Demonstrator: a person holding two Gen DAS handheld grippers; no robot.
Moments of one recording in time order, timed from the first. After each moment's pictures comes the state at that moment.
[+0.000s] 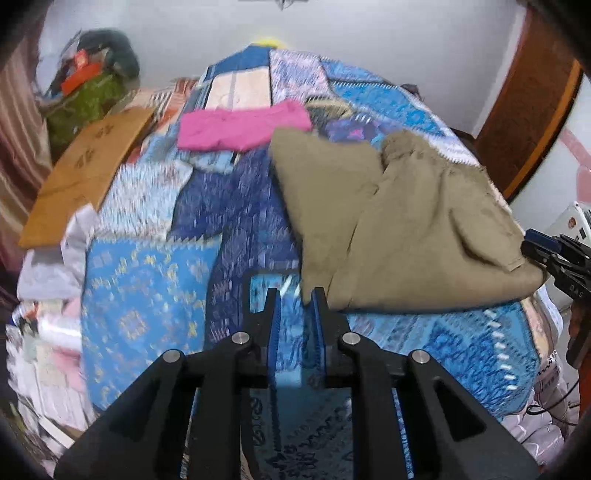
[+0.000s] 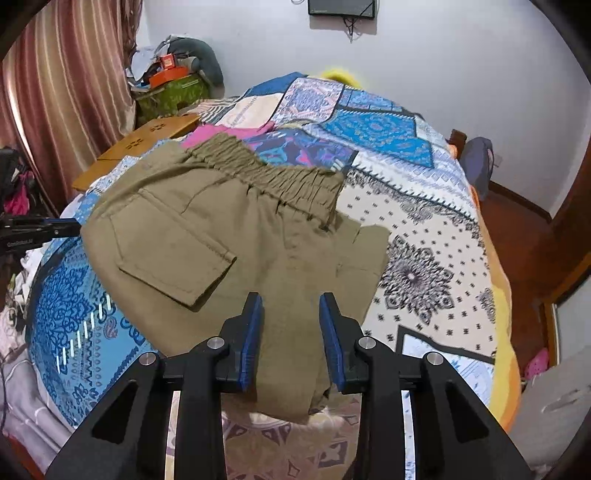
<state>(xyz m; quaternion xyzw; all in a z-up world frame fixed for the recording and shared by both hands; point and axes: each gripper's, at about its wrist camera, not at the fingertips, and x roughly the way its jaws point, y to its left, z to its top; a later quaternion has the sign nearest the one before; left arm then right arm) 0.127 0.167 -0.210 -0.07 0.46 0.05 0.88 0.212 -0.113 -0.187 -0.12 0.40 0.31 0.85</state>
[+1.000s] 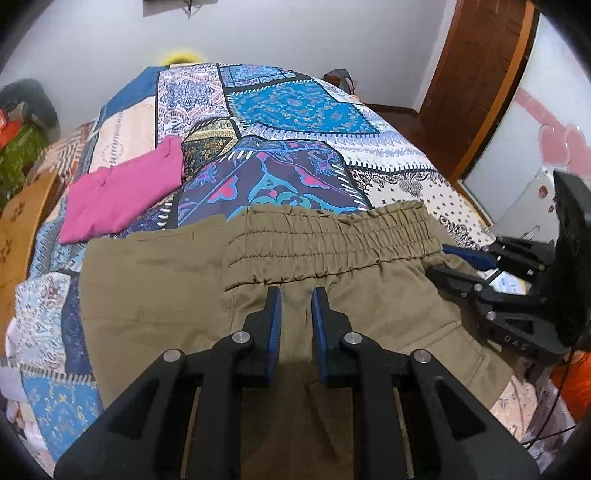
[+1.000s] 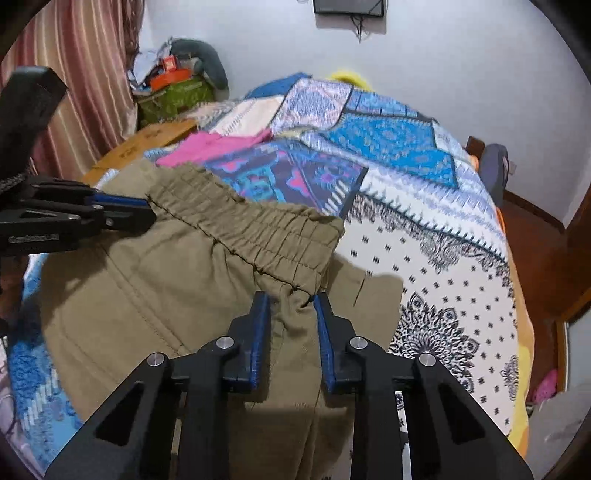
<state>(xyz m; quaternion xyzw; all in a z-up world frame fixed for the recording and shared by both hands) 0.277 0.077 -0.220 -0.02 0.47 -0.07 0.88 0.282 -0.082 -0.212 -0.12 0.41 0.33 0.84</state>
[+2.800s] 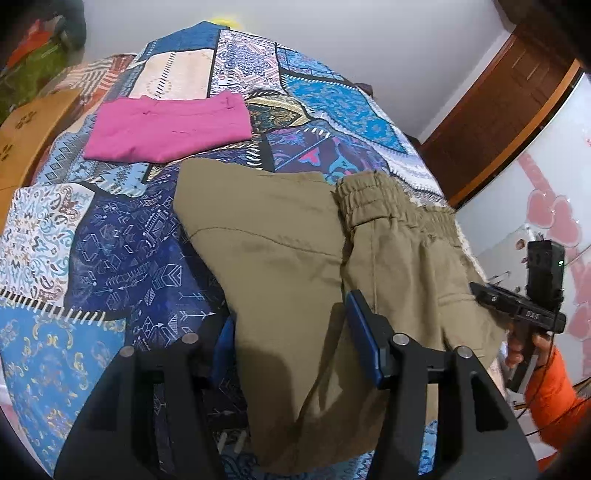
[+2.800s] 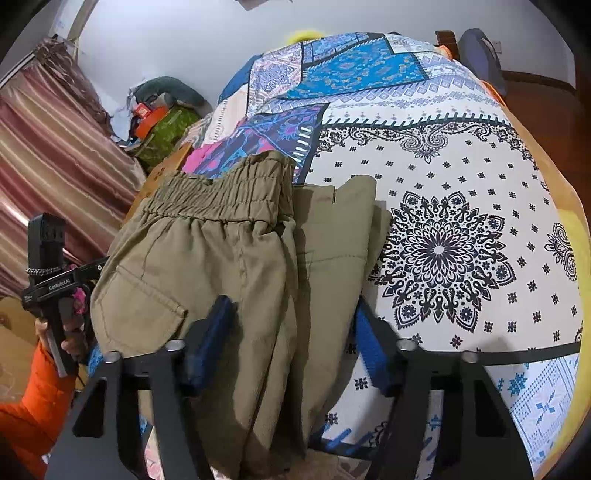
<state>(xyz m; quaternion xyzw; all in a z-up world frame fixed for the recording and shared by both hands) 0.237 0.179 -0.240 -0.16 0.48 -0.07 0.86 0.286 -0.145 -0.231 0.09 0.51 0.35 0.78</state>
